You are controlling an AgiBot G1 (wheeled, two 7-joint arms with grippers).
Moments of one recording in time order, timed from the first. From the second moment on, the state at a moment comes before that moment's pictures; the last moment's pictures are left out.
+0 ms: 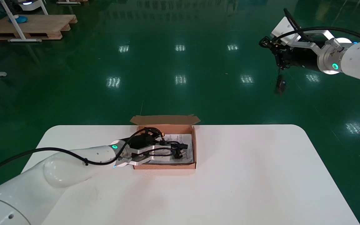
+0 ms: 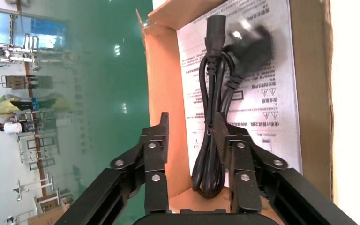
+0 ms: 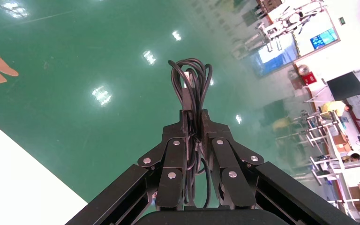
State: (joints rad) left arm -1.47 1.36 0.87 -0.46 1.70 0.44 0.54; right arm 1.88 -1.15 -0.60 0.47 -2.05 -0.59 0.22
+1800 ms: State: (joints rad) left arm -1.77 1.33 0.83 0.05 1.73 0.26 0.14; right arm 1.60 -1.37 -1.18 0.95 -2.04 -0.48 0.30
